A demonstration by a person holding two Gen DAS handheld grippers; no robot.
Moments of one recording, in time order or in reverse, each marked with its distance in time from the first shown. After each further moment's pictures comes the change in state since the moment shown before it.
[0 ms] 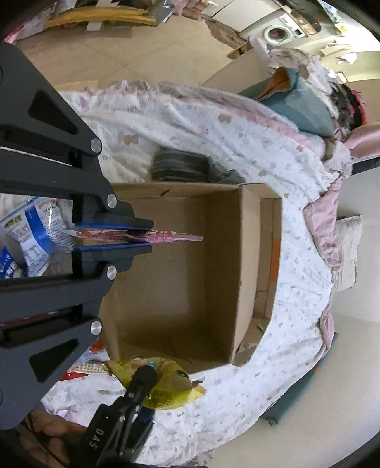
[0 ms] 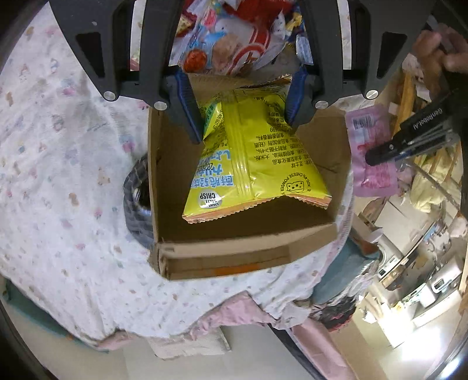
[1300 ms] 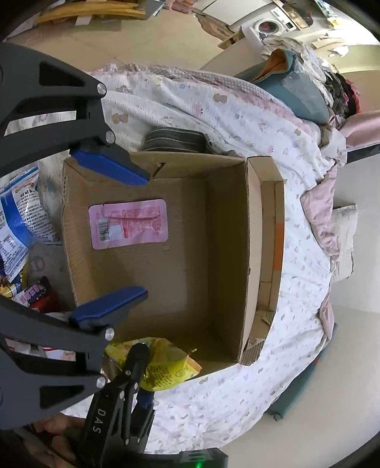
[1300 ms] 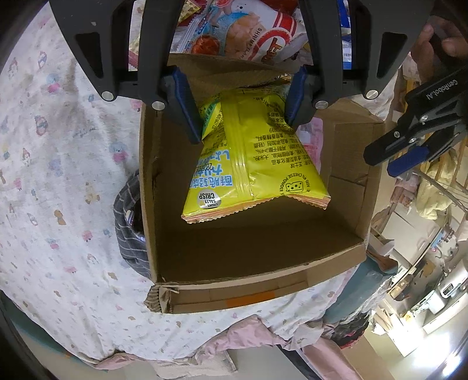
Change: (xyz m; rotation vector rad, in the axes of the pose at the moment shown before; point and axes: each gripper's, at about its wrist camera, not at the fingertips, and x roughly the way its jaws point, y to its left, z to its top) left arm 0.026 -0.018 -0.008 0.049 -0.049 -0.013; right arm 0.036 -0.012 -0.001 -0.009 0.074 -0.013
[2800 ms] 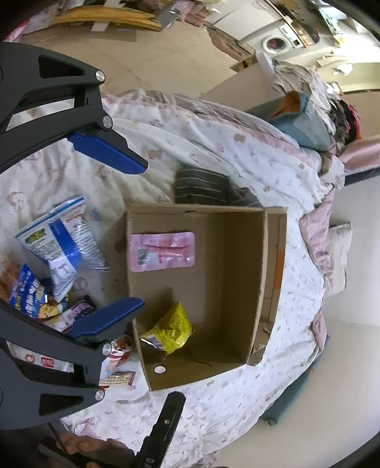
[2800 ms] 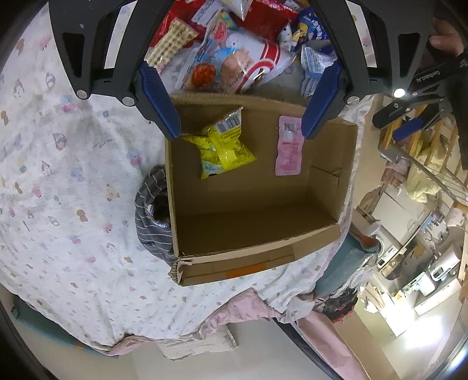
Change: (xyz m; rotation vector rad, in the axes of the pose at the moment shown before) left arm -0.059 0.030 -0.049 -0.048 -0.018 0.057; right arm -0.062 -0.003 -0.026 0.038 -0.120 0.044
